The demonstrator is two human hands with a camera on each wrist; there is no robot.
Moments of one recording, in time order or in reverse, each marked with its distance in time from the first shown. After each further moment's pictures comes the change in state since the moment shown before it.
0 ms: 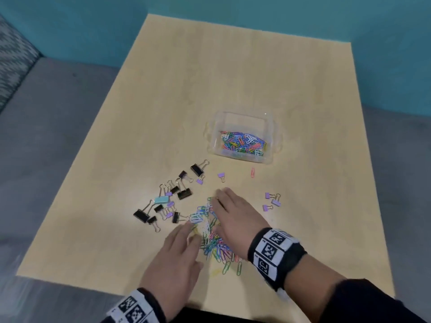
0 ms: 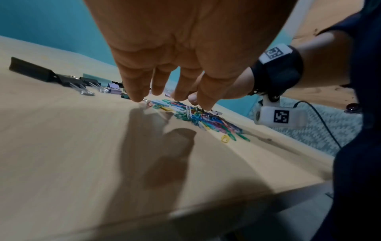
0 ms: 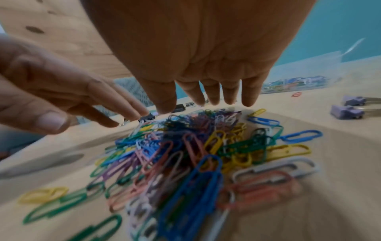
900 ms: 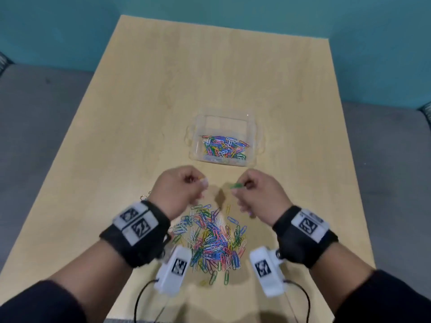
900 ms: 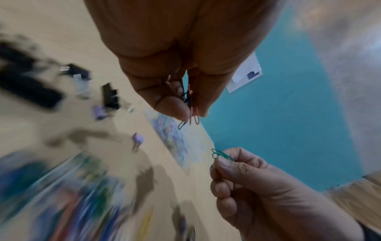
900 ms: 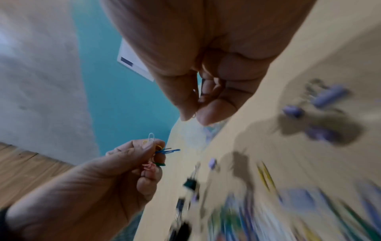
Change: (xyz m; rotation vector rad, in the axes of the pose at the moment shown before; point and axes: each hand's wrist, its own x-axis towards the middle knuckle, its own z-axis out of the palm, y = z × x) left_hand 0.153 0.011 -0.081 -1.036 0.057 -0.357; right_hand -0.010 0.054 -0.071 1.155 0.326 0.544
